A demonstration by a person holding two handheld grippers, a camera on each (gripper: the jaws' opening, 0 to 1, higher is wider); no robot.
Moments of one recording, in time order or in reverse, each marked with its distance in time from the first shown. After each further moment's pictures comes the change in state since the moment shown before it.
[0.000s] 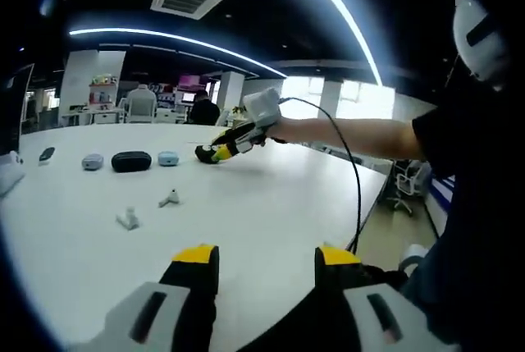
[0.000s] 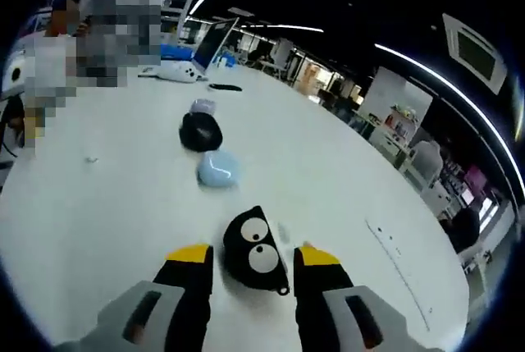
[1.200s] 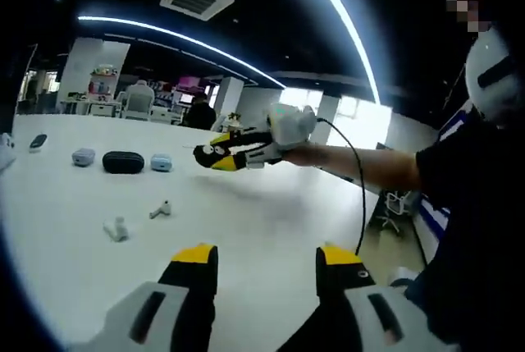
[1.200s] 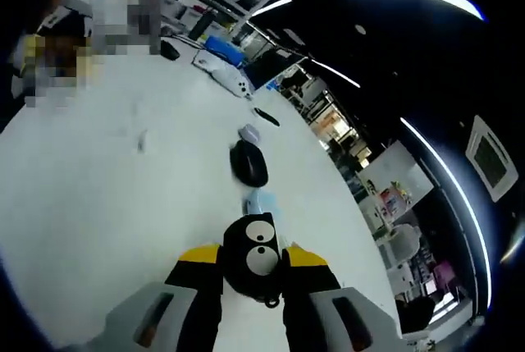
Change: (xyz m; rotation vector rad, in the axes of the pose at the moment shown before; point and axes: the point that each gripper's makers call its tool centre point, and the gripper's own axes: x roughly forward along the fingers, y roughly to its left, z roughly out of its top) left arm 0.018 0.006 0.023 -0.123 -0.069 -0.067; right arm -0.047 0.083 0.048 -0.457 -0.145 -0.053
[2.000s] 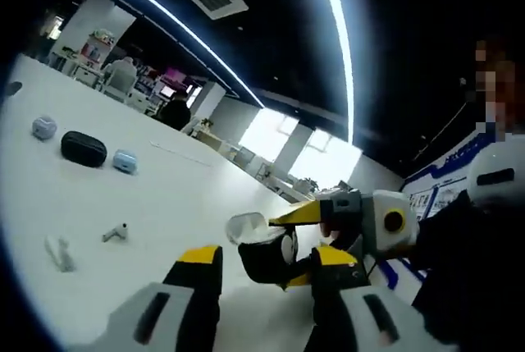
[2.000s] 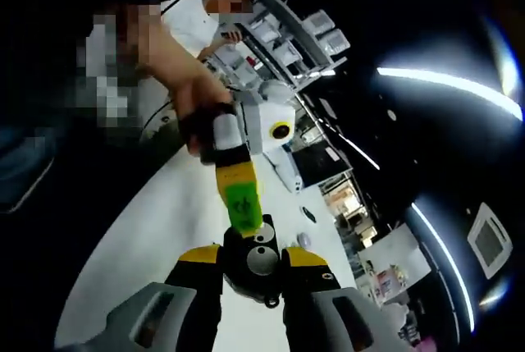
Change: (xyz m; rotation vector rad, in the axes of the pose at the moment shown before) left arm 0.041 -0.014 0.033 -0.206 -0.084 -0.245; right arm -0.076 0.134 0.110 -0.243 -0.272 0.065
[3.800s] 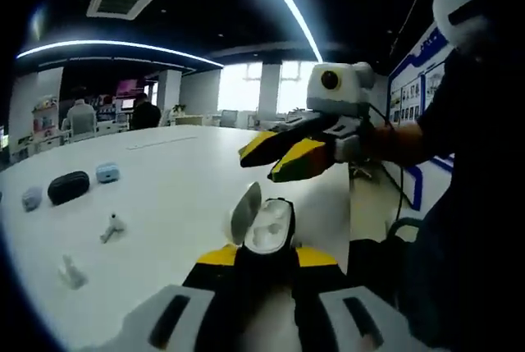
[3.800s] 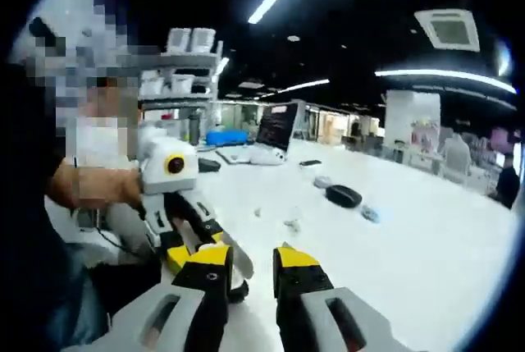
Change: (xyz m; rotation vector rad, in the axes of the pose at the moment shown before) left arm -0.010 0.014 -0.071 0.472 0.299 0.023; right arm -0.006 0.003 -0.031 1.069 -0.071 -0.042
